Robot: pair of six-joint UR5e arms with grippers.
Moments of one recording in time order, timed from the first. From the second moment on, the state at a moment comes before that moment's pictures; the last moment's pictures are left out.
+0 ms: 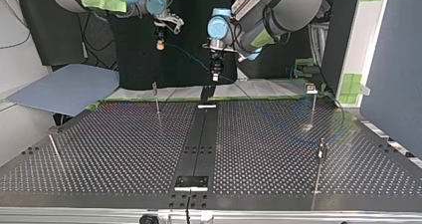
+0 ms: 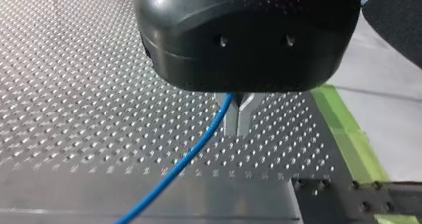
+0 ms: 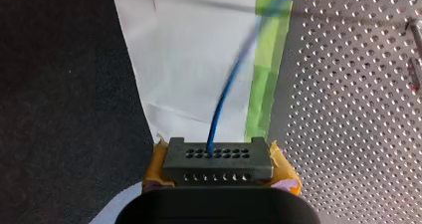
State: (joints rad) left arm -0.61 -2.46 -1.78 -2.15 -2.04 -1.58; right arm 2.11 -0.48 1.98 -1.11 1.88 1.64
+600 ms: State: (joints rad) left arm -0.69 -2.60 -1.69 -2.17 -2.07 -1.57; right arm 1.95 -0.63 1.98 -1.11 1.73 1.64
